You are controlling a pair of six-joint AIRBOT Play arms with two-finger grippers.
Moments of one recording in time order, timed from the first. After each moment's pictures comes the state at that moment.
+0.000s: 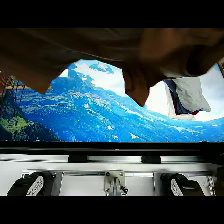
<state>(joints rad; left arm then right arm) 0.21 -0.76 1.98 1.08 -0.97 -1.27 -0.13 -0.69 1.76 2.01 -0.84 -1.75</state>
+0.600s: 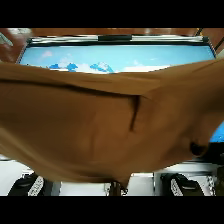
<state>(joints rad) 0.21 -0.66 1.77 1.23 -1.35 -1.29 -0.13 -0.72 1.78 1.84 -1.44 -1.57</state>
